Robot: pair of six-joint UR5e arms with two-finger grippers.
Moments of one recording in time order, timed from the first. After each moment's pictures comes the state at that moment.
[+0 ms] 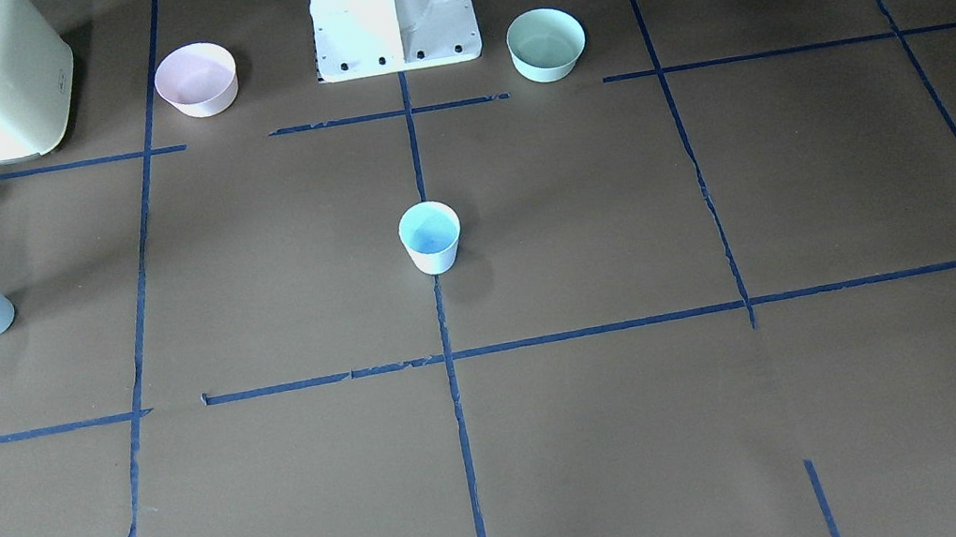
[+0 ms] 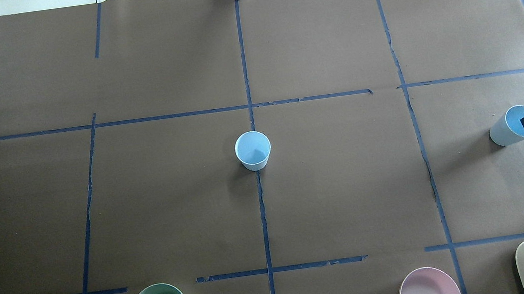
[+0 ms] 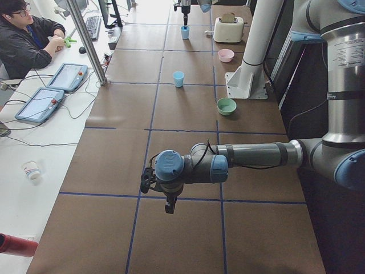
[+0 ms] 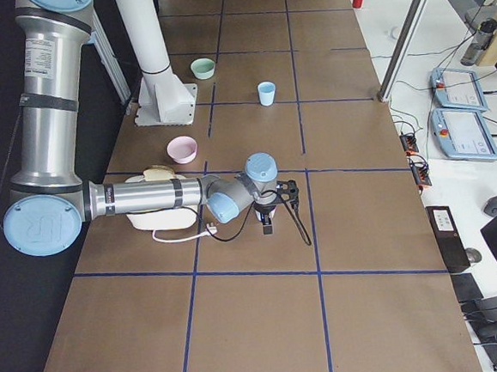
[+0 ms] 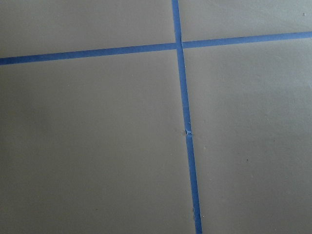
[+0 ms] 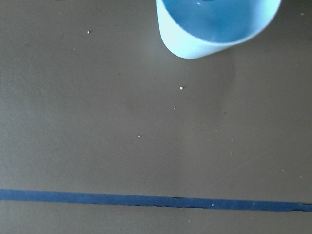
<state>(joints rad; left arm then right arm) -1.63 -1.43 -1.66 -1.58 -2.44 0.18 1.08 -1.74 1.68 -0.99 2.25 0.64</state>
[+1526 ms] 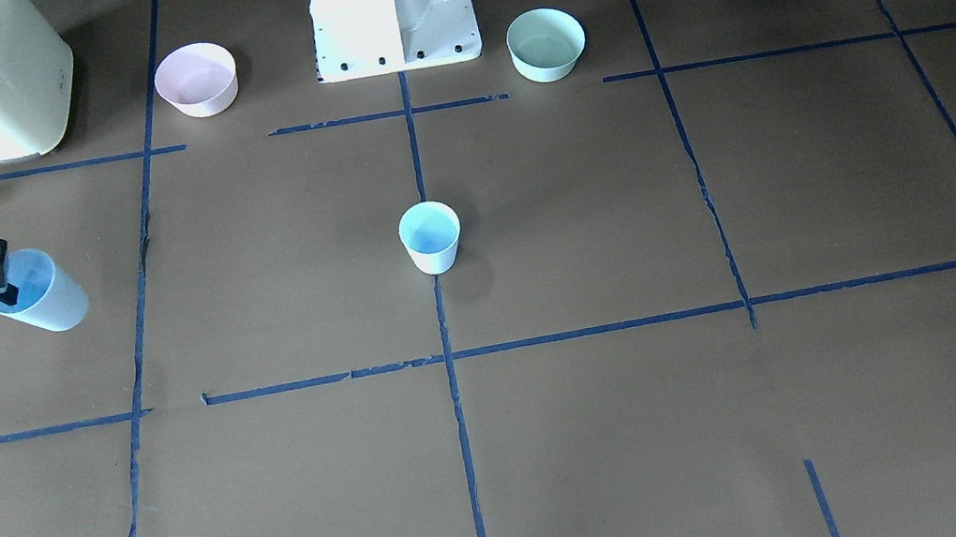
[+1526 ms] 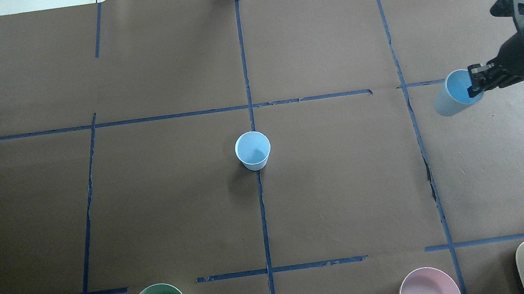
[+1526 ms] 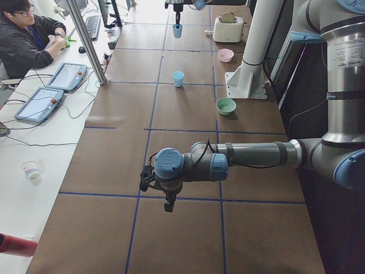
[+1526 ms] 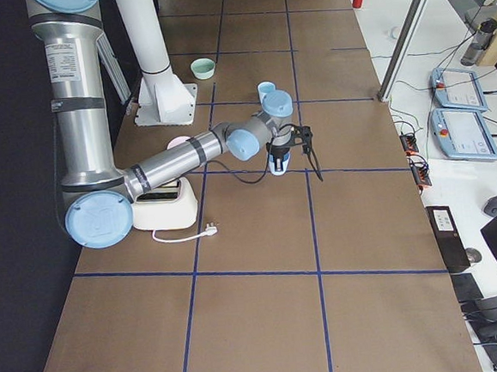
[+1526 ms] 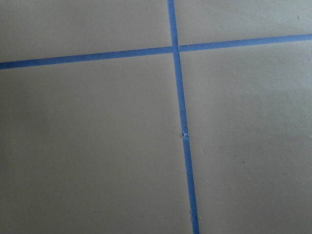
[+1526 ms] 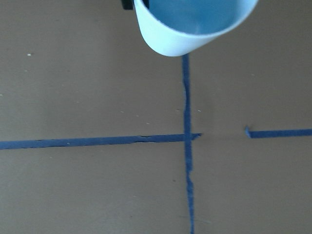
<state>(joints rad) -1.63 -1.43 -1.67 -1.58 -2.44 0.18 1.00 -1.44 1.91 -1.40 2.25 0.90</state>
